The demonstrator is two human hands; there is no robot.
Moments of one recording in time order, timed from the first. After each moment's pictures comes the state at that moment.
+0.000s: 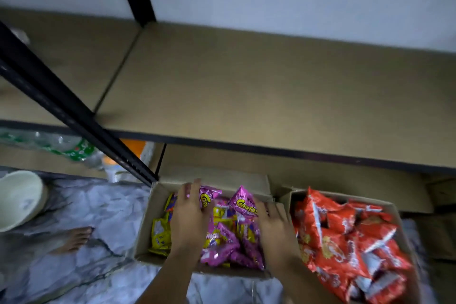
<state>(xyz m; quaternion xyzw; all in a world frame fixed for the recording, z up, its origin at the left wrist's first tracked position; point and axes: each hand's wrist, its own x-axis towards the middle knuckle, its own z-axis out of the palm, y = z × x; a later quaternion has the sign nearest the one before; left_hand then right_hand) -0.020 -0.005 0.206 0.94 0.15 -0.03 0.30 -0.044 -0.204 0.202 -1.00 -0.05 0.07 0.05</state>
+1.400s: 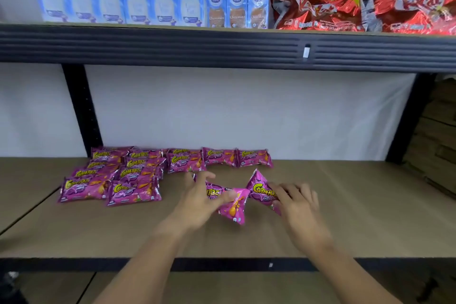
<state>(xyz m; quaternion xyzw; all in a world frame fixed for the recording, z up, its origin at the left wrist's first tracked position) 0.162 -0.187 0.794 0.90 -0.13 0.06 0.41 0.138 -0.446 0.750 -0.92 -0.10 -0.37 0.07</state>
